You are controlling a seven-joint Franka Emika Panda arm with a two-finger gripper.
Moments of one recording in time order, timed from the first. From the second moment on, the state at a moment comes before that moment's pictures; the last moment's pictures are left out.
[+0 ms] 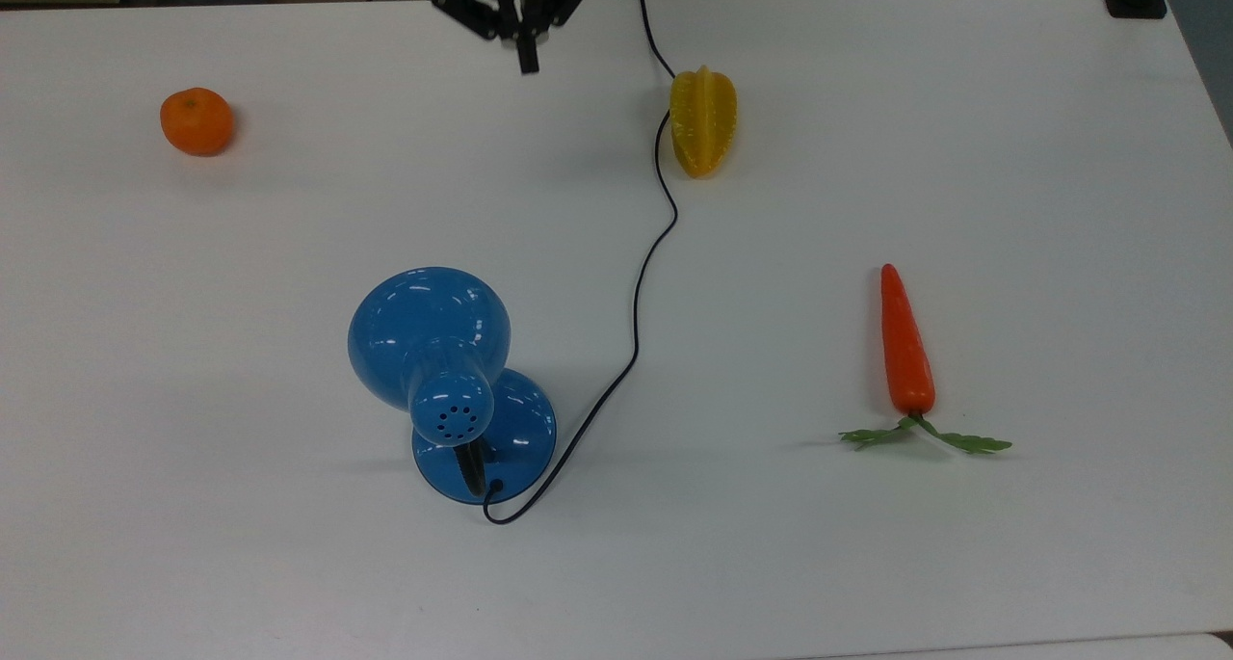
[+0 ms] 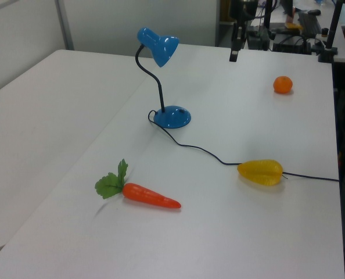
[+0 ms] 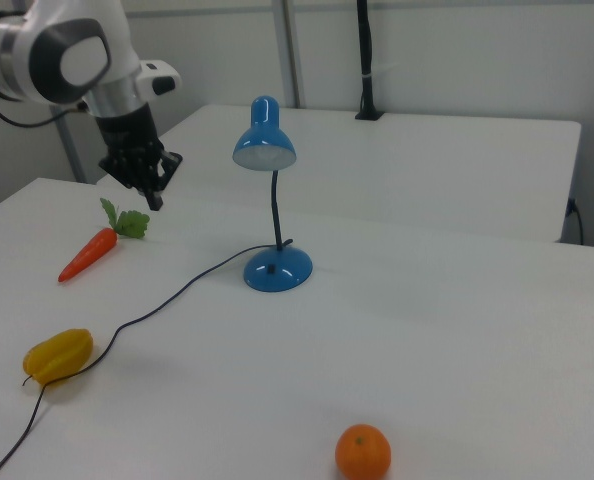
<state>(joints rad) 0.12 0.05 -0.03 -1.66 0.04 1.83 -0.21</state>
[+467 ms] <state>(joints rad) 0.12 0.14 -0.08 -1.74 0.02 2.13 -0.21</state>
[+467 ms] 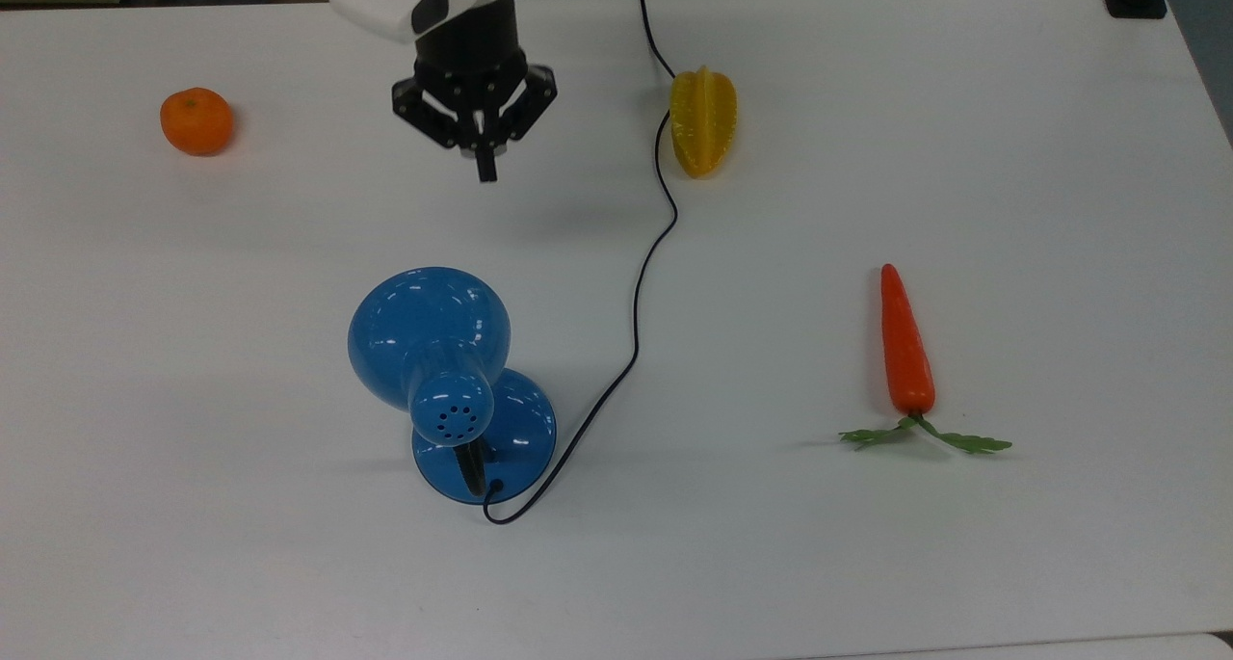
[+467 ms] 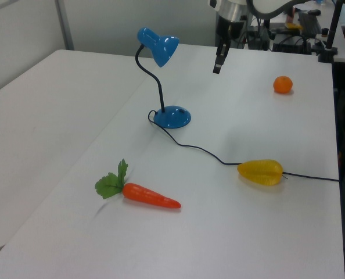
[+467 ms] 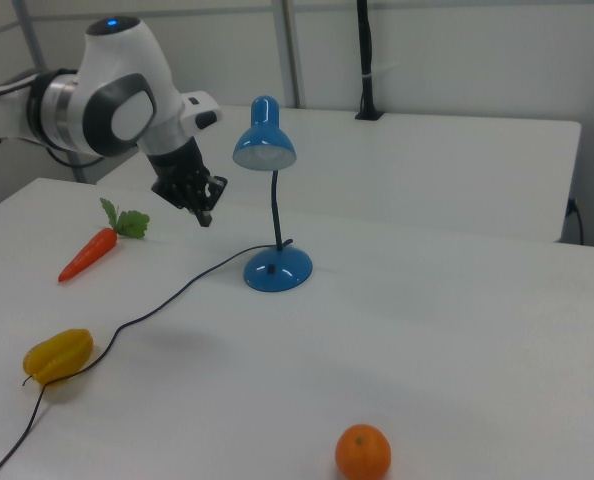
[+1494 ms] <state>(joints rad) 0.11 0.38 -0.09 -1.77 0.00 2.69 0.04</state>
